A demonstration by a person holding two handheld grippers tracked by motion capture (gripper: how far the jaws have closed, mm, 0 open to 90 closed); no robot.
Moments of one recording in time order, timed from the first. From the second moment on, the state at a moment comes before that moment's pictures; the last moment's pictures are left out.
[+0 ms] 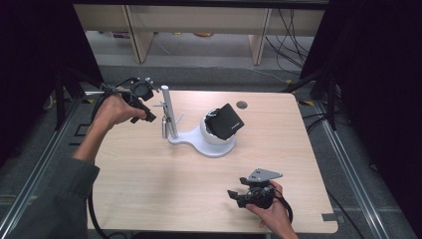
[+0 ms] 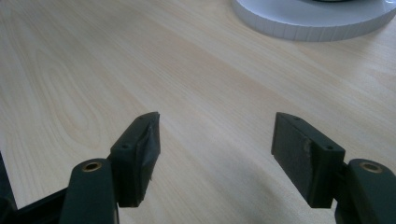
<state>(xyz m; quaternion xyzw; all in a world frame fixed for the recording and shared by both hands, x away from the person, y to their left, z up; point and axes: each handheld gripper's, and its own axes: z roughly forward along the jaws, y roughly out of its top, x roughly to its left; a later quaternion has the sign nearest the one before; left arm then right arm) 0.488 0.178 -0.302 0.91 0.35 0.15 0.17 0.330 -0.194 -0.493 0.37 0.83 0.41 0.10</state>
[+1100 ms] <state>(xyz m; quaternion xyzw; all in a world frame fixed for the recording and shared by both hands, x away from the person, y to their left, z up) 0.442 0.213 -0.378 0.89 0.35 0.13 0.25 0.330 -0.193 -0.495 0.37 0.83 0.41 0.10</state>
